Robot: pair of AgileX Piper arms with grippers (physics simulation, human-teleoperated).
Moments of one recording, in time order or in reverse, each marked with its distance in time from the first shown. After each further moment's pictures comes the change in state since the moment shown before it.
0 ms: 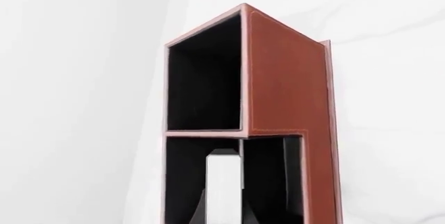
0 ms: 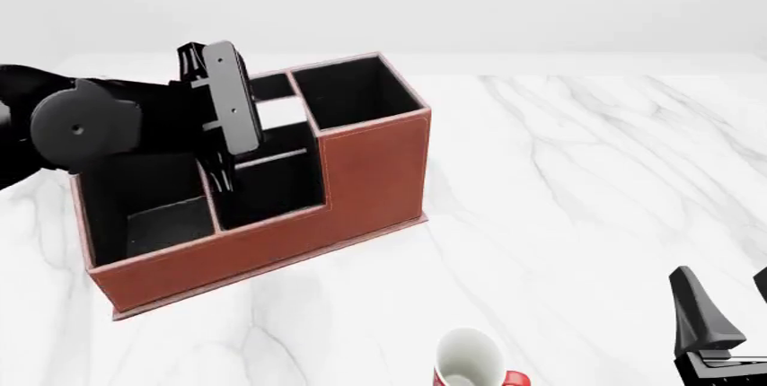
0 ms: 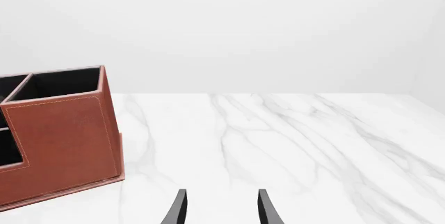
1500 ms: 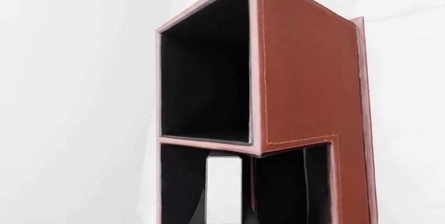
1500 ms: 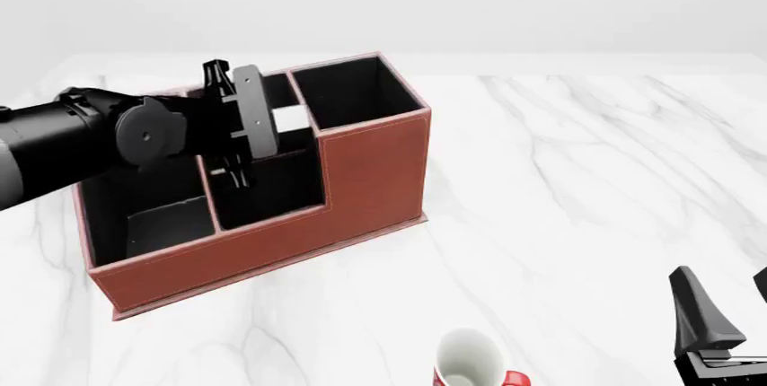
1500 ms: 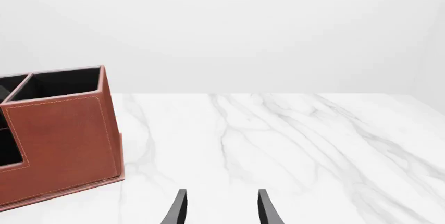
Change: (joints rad) left arm 0.072 0.187 0.001 -0.188 0.089; right arm 0.000 0.000 0.000 0.000 0.000
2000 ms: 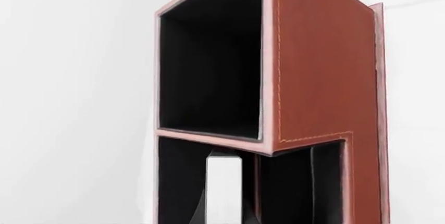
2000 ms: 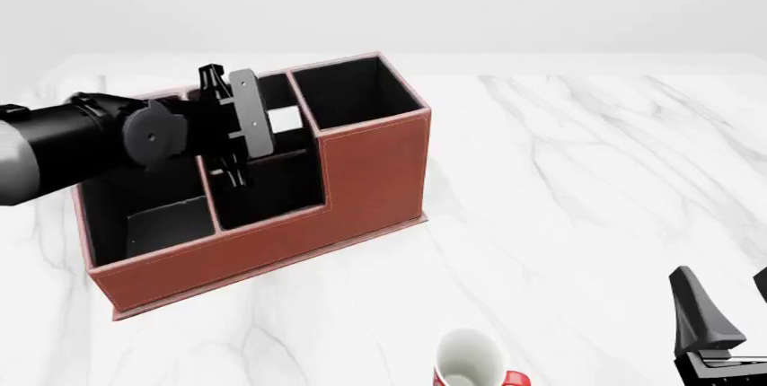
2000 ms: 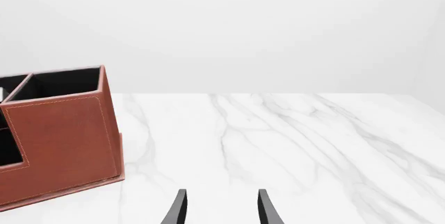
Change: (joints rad) left arm 0.041 0.046 -0.001 -0.041 0.007; right arm 0.000 0.000 0.000 0.000 0.000
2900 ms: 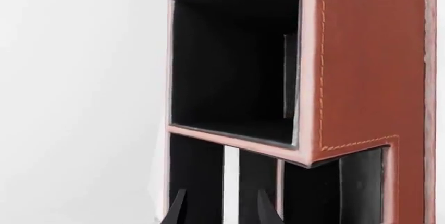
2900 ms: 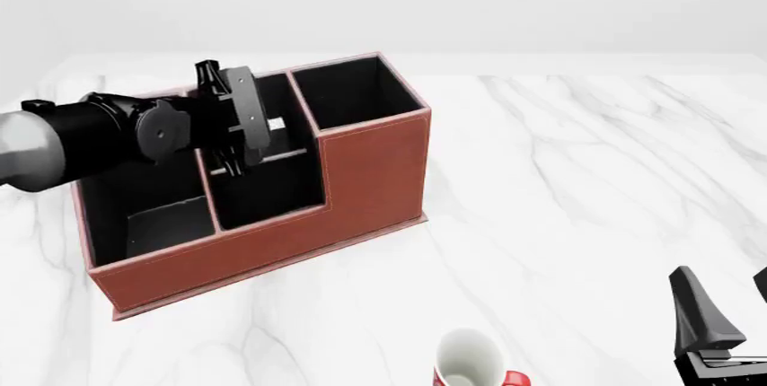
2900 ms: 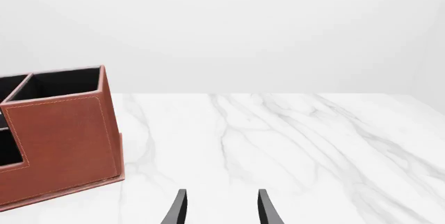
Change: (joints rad) left arm 0.052 0.083 -0.037 -0.088 0.013; right arm 0.000 0.000 0.000 0.000 0.000
